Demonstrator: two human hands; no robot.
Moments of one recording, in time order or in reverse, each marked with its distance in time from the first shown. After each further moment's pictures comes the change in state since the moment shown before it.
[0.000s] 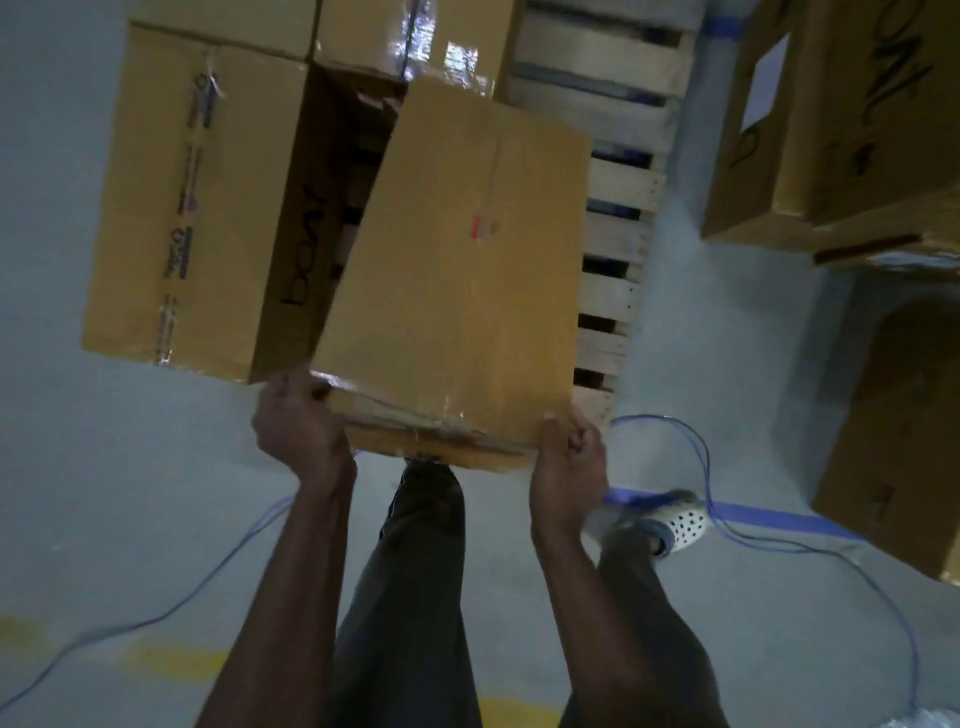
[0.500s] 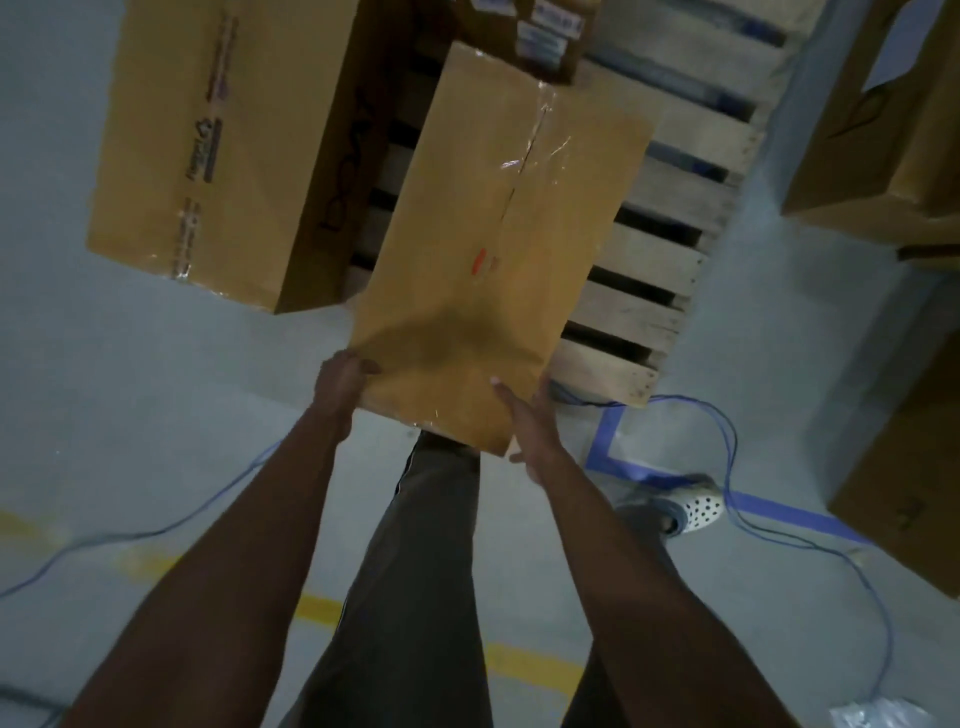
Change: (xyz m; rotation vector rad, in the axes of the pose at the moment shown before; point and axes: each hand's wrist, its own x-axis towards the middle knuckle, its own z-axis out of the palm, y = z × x) left_hand 0.060 -0.067 0.005 0.168 -0.567 -0.356; right_hand 0.026 0.070 0.121 -0.201 -0.690 0.339
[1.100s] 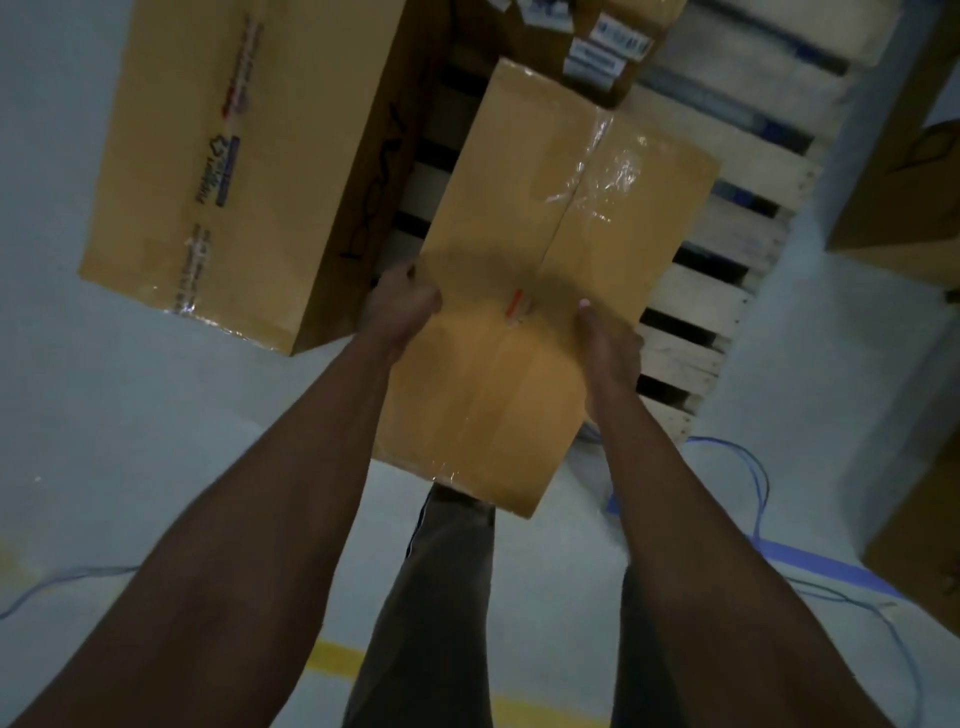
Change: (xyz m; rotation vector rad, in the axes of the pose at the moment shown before) left_hand 0.070 0.127 0.010 0.117 -0.088 0.293; right_hand 0.097 -0.117 0.010 0.123 0.454 -0.081
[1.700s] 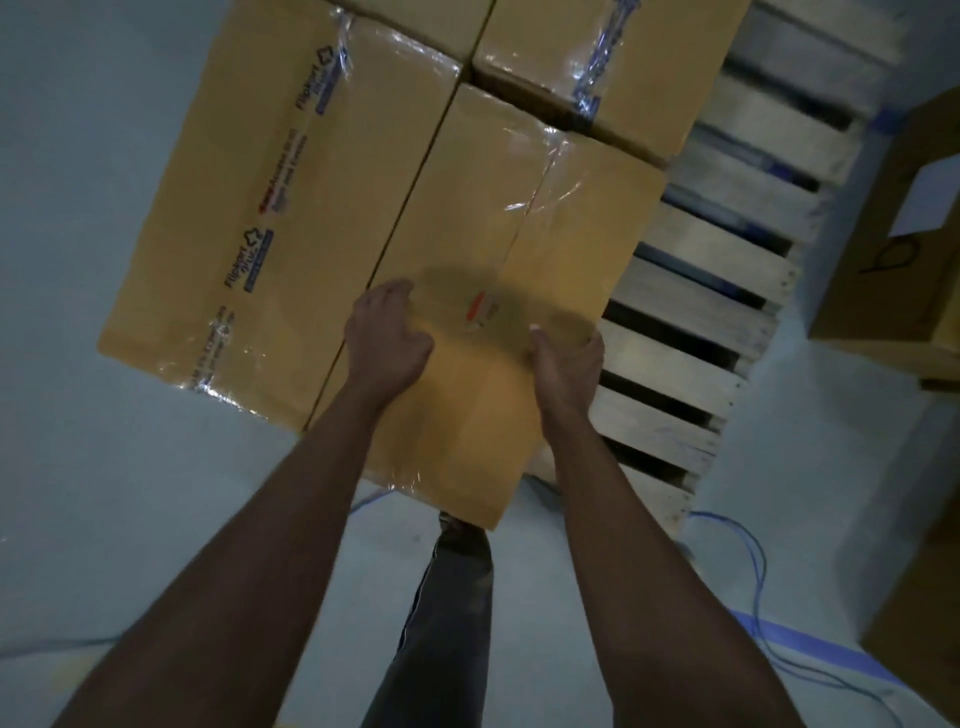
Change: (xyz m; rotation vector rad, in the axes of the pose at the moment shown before) left_hand 0.024 0.035 -0.051 0.364 0.197 0.355; right_hand -0.025 -0.077 0.083 -0.097 -0.009 -0.246
